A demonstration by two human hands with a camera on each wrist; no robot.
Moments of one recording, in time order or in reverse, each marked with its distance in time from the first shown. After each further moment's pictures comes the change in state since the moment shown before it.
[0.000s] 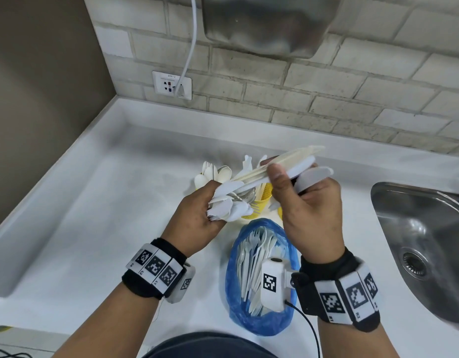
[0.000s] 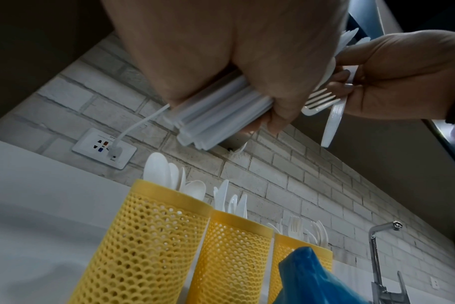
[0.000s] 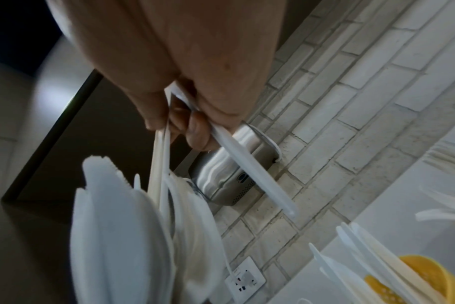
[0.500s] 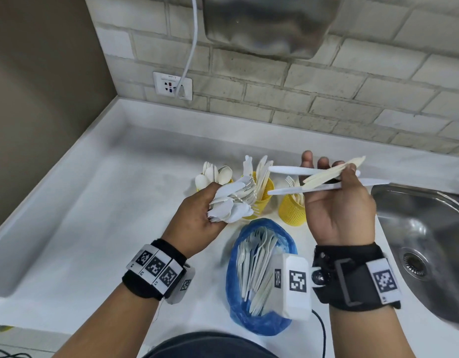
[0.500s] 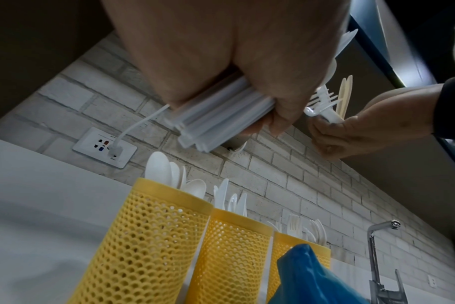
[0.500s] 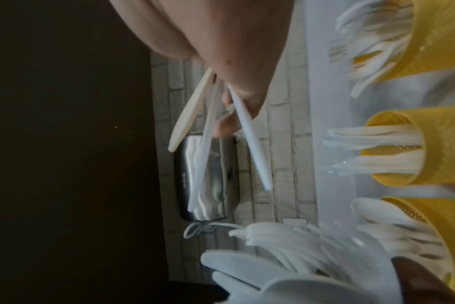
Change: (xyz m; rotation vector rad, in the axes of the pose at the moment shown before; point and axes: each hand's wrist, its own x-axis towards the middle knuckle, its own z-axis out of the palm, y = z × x) left_hand -0.001 0.000 0.000 0.014 -0.003 0.005; right_hand 0.023 0.005 -0.023 1.095 0.498 0.435
